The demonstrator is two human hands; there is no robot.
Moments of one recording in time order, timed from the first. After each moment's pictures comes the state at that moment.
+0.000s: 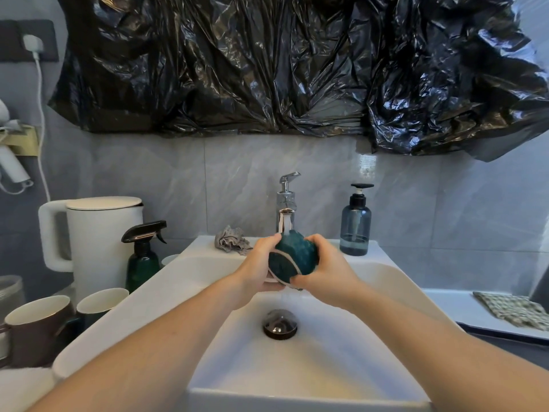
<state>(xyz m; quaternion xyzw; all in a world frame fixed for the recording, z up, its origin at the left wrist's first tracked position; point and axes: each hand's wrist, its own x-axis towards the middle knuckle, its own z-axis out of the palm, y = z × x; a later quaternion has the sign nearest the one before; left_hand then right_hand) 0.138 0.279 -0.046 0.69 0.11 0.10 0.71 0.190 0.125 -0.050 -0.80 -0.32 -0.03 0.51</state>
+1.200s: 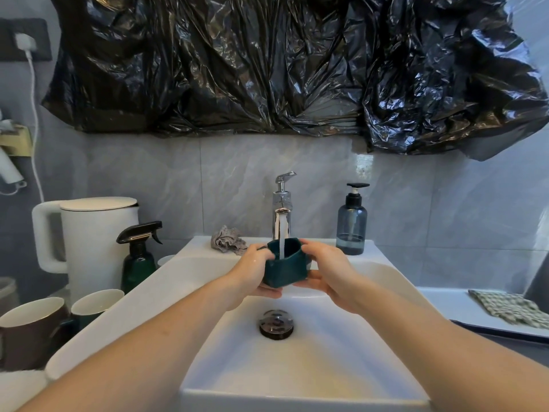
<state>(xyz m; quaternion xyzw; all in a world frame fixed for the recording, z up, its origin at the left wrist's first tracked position) 0.138 0.286 -0.048 0.74 0.13 0.09 0.66 0.190 0.125 -0.044 -0.66 -0.18 0.15 0.71</state>
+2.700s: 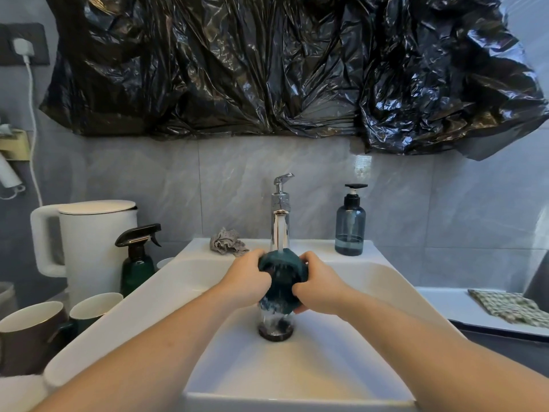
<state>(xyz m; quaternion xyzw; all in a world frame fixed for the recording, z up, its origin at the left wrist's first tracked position) 0.144 0.295 -0.060 0.91 0.09 0.20 0.36 0.188 0.129 -0.056 -0.85 -0.26 0.09 0.44</state>
